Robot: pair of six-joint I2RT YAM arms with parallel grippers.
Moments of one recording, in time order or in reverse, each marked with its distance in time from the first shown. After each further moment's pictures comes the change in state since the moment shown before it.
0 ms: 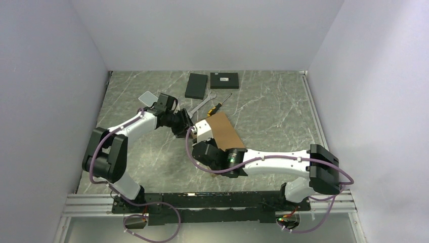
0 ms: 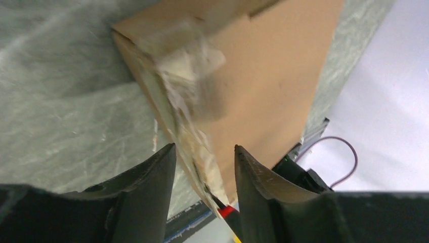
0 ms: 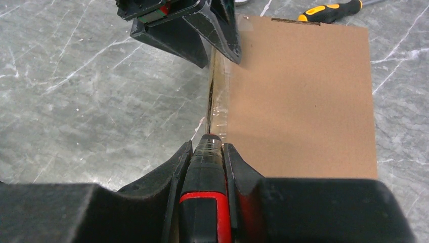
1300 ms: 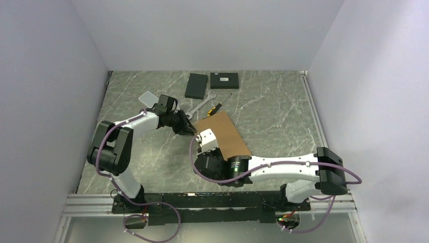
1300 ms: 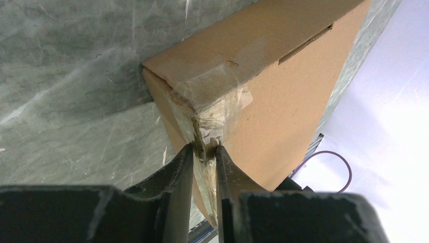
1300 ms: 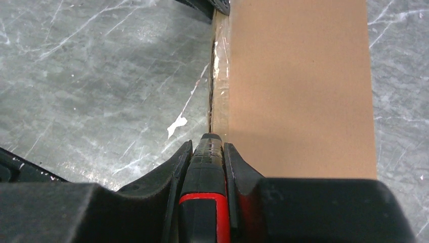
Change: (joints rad) left arm 0.032 0.107 -0.024 0.141 -0.032 -0.029; right arm 0.110 -0.063 -0.004 -0.206 0.089 0.160
